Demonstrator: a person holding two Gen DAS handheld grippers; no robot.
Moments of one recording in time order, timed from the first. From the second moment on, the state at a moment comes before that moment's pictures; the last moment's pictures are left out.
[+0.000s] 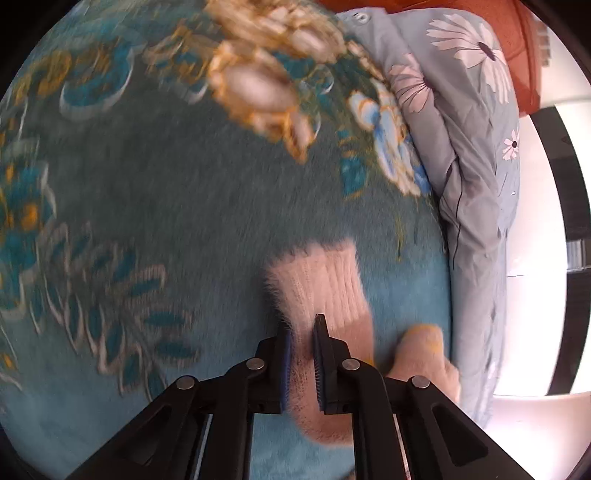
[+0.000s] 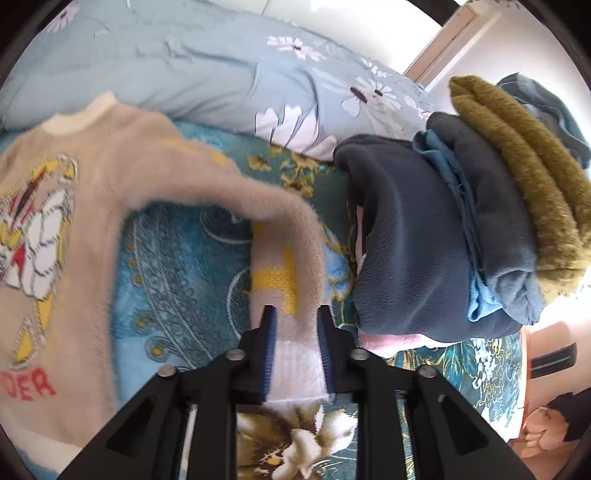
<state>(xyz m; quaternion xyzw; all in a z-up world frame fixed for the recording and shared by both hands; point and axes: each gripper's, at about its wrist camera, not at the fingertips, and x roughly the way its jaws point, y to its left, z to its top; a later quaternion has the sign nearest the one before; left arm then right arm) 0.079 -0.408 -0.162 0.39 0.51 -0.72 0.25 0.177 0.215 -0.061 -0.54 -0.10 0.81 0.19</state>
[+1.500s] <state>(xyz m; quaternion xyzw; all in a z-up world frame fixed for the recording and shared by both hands) 0.168 -0.190 -0.169 0.62 0.26 -0.74 0.00 0.245 0.178 -0.155 -0.55 0.39 0.74 -0.06</state>
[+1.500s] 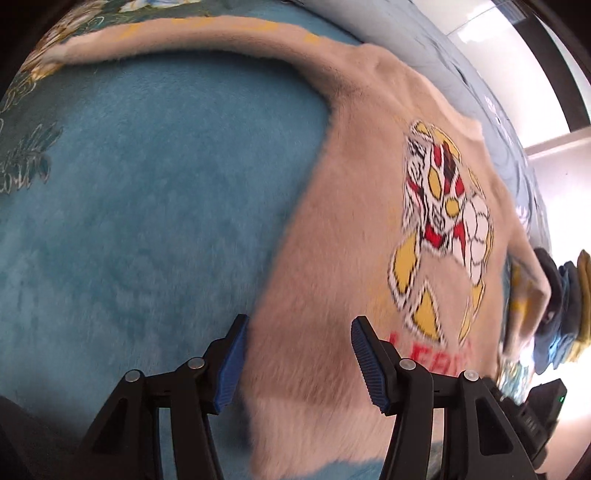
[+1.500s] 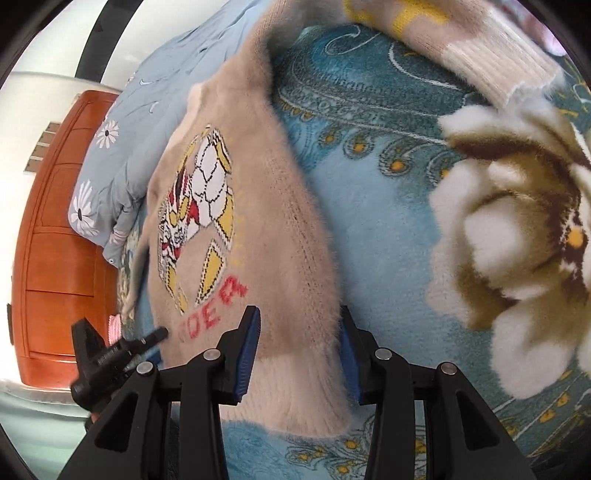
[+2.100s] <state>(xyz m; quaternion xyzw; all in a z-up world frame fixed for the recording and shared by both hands) 0.205 -0.194 -0.123 0.57 0.22 -0.79 0.09 0.263 0.120 -0.141 -0.60 0.31 0.73 -0.14</state>
